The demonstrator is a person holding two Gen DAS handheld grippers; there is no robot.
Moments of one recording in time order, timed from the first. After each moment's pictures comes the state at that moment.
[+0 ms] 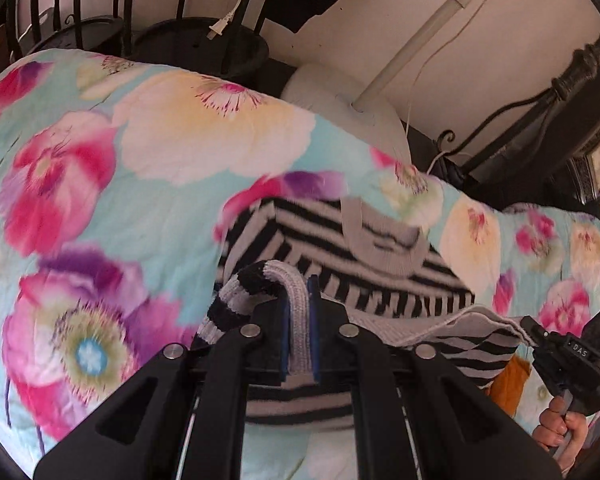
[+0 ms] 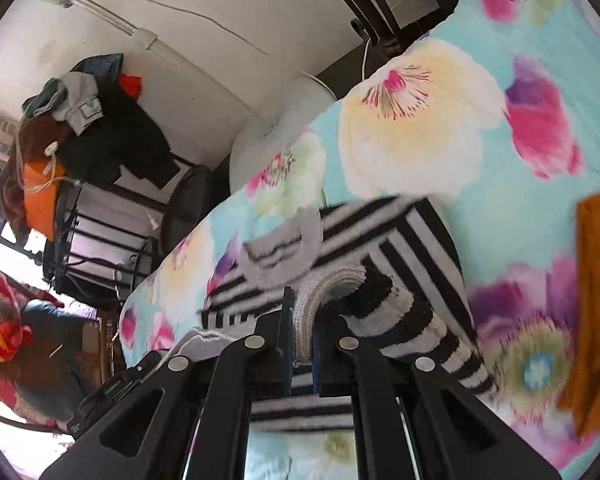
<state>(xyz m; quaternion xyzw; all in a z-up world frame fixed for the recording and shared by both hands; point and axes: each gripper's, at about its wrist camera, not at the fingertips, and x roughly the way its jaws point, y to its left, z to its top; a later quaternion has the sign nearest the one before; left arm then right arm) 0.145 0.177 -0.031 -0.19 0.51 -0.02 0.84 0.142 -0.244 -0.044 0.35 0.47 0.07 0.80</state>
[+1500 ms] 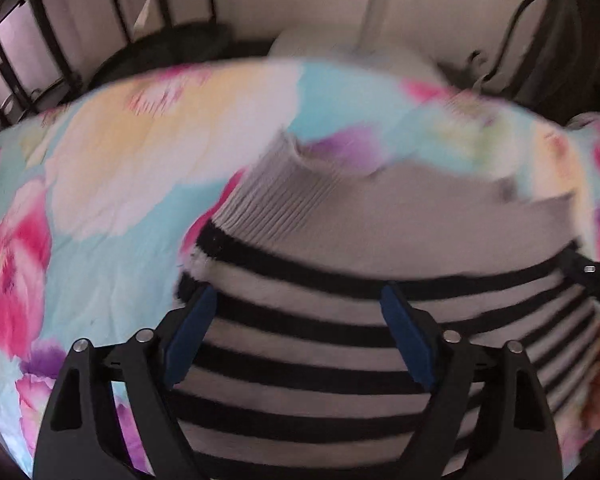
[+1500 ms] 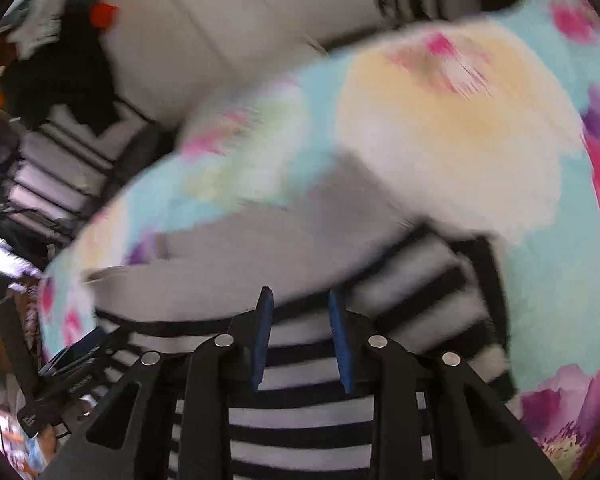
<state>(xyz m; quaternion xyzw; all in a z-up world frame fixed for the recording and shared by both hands) 0.219 0.129 -0.139 0.00 0.54 0.00 0.84 0.213 -0.209 -0.143 0.23 0.53 0.03 0.82</state>
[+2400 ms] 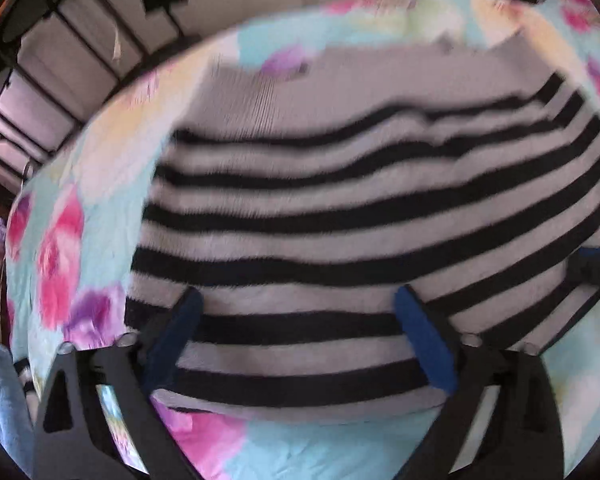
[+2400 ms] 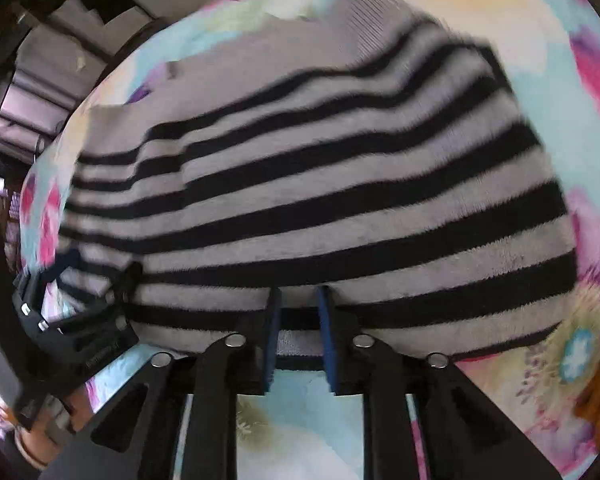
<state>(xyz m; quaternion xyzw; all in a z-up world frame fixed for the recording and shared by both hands) 0.127 0.067 -0.158 0.16 0.56 0.02 0.81 0.121 -0.157 -0.158 0.18 0.63 0.07 0.75</state>
